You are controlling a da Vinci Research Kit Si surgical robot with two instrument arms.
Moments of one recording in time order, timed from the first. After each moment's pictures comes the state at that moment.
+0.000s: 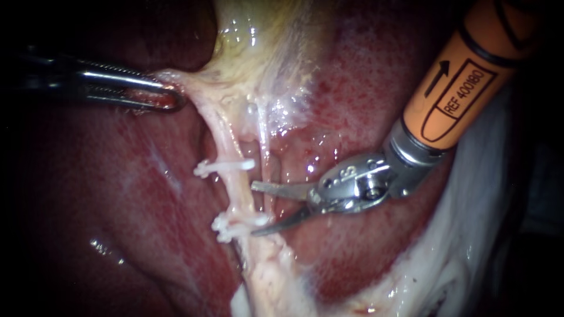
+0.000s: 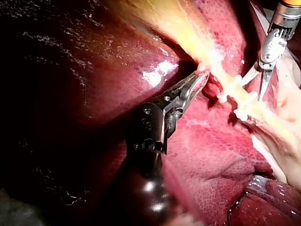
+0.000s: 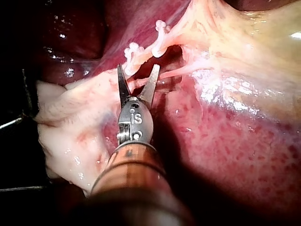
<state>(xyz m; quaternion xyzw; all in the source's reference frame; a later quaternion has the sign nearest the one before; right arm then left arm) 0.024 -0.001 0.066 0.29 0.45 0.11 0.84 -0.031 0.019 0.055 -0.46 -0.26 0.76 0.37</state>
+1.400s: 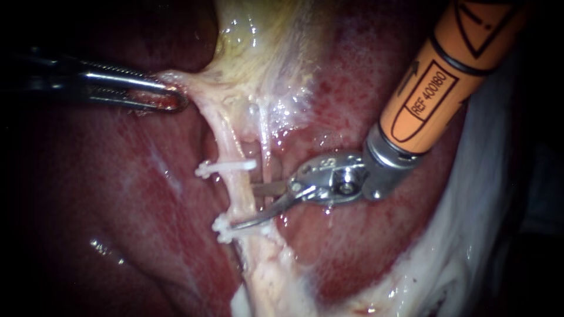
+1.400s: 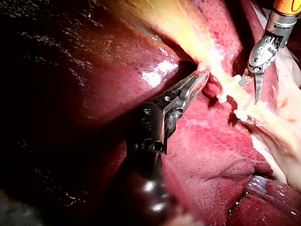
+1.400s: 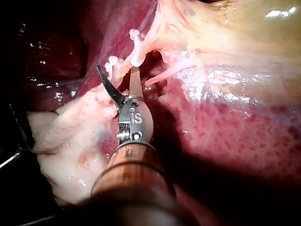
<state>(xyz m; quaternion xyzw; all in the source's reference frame) 0.026 0.000 0.066 0.40 0.47 0.13 0.77 -0.032 0.018 0.055 -0.46 -0.26 0.76 0.37</state>
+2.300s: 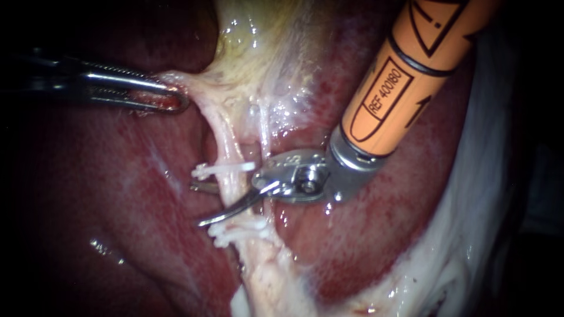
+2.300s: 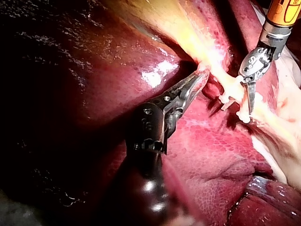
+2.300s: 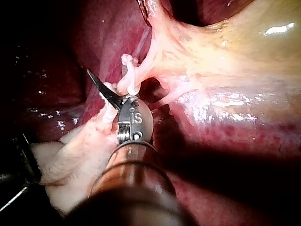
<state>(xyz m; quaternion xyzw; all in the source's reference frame) 0.032 0.001 0.066 0.42 0.51 0.15 0.73 -0.032 0.018 0.056 -0.46 -0.26 0.76 0.36</state>
